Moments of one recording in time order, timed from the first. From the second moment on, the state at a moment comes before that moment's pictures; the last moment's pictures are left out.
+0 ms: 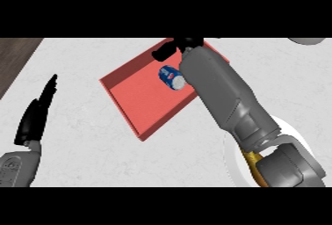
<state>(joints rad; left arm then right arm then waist) -0.20 0.33 0.10 -1.30 -0.25 0.09 0.05 -1.37 0.00 0.10 -0.30 0.44 -0.32 0.20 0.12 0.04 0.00</state>
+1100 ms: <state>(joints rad) -0.16 0.36 0.16 -1.31 -0.24 0.09 0.06 -1.29 -0.09 -0.15 -0.34 0.16 -0.44 -0.22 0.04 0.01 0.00</state>
